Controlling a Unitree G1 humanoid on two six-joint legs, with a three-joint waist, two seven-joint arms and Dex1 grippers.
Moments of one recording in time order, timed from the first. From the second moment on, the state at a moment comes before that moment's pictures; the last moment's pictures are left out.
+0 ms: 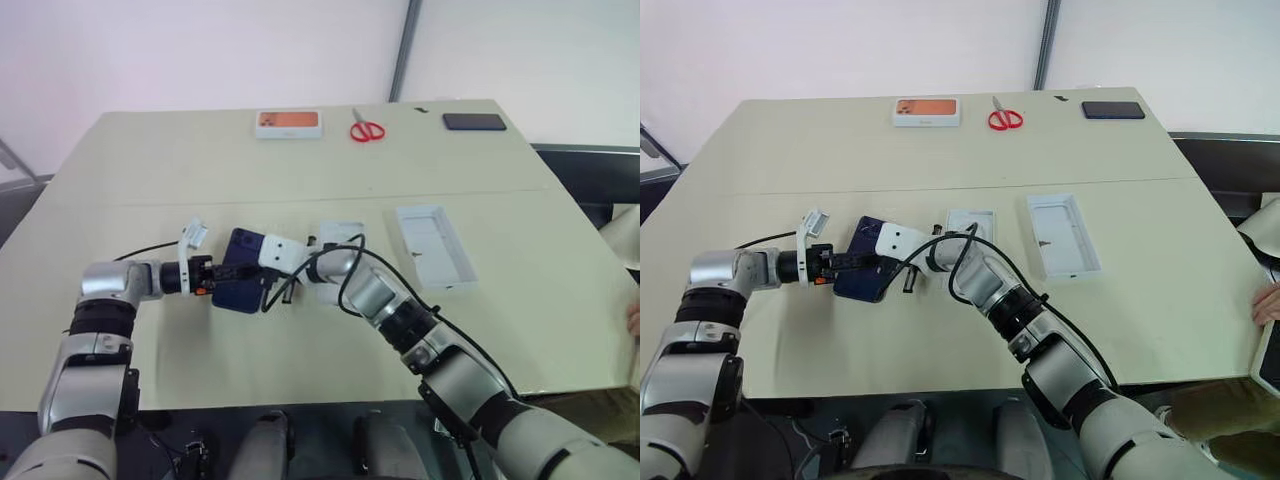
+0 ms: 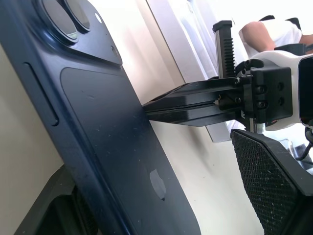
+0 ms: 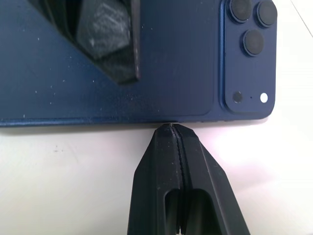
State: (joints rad) left arm -0.68 0.62 0.06 0.67 -0.38 0.93 -1.33; right arm -0.83 -0.04 0.53 0.46 -0.27 0.38 0.73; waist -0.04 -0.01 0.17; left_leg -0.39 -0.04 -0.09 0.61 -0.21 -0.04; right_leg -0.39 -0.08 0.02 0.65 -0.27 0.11
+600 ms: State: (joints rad) left arm -0.66 0.64 0.06 0.70 -0.42 0.96 -1.32; right arm -0.82 -0.04 0.53 0.46 -0.27 0.36 0.73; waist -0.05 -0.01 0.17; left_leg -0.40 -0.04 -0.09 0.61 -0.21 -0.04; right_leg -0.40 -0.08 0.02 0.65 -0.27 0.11
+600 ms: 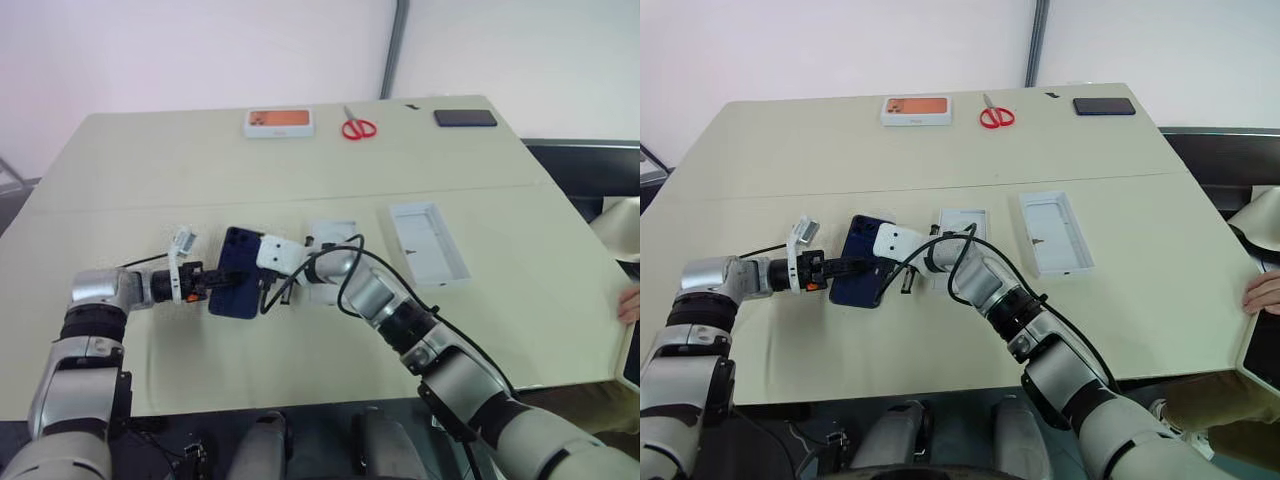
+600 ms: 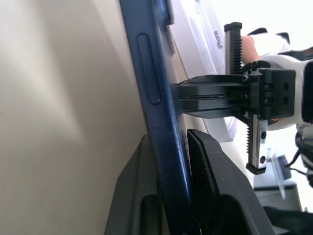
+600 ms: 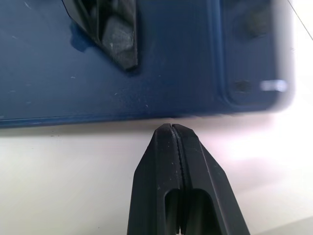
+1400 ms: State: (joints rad) left arm -0.60 0.62 0.22 0.65 -0.59 1.12 -1.20; right arm -0.75 -0.05 0.42 0.34 -0.14 0.35 0.75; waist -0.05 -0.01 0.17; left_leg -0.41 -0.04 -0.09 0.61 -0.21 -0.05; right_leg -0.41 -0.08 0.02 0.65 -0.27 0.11
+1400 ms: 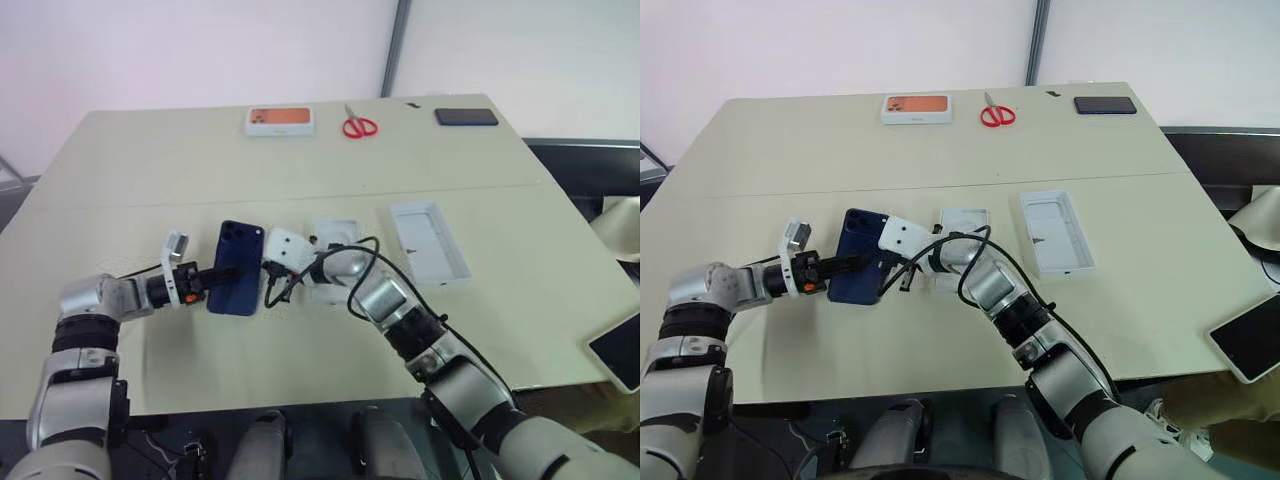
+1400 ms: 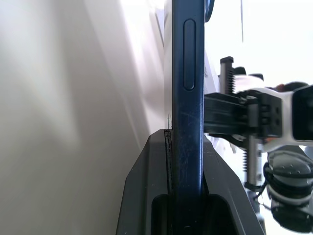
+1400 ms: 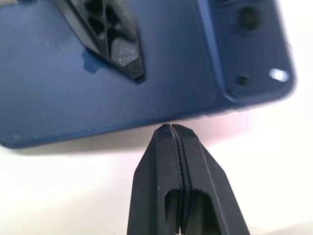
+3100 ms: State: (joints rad) left arm -0.46 0.41 0.52 0.25 -0.97 1.33 -0.71; right arm -0.51 -0.54 0.41 -0.09 0.02 0.43 1.07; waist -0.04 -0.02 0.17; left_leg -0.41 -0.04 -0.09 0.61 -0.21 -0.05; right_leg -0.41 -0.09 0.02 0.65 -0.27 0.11
